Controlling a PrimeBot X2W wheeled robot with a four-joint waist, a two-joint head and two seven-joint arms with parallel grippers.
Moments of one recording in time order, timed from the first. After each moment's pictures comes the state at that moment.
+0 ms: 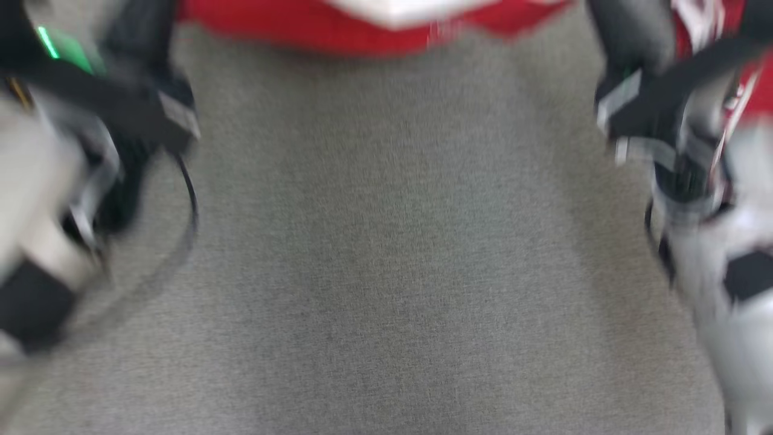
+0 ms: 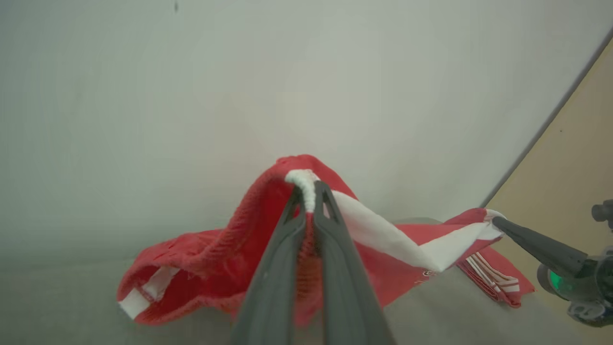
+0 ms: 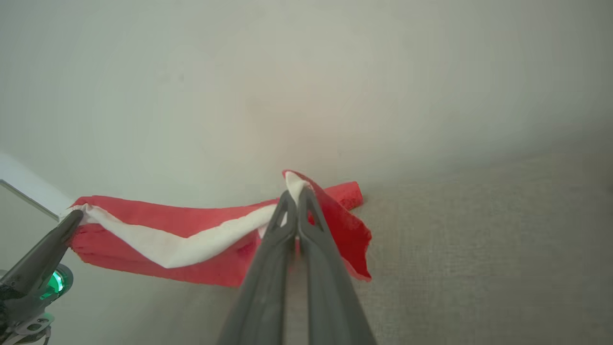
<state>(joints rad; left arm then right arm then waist) -1.13 0.59 -0.81 0.31 -1.21 -0.07 -0.25 -0.90 -0.37 0.27 0.28 0.92 0.13 0.20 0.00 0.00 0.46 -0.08</state>
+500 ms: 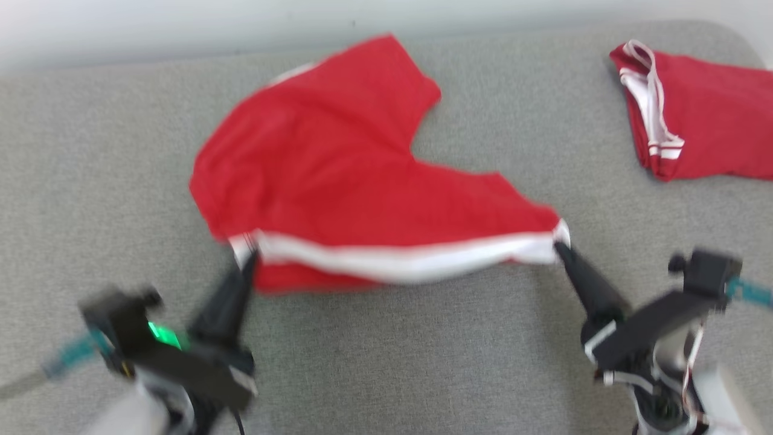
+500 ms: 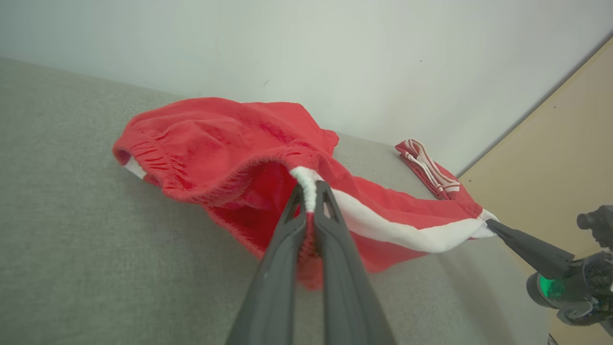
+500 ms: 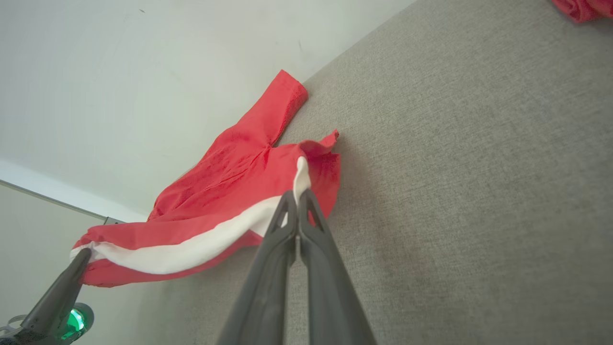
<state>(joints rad) -0.43 0.56 -0.66 0.07 -1.08 -0.03 -0.26 -0.22 -0.26 0.07 0.04 0.89 0.13 0.27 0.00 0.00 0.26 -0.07</state>
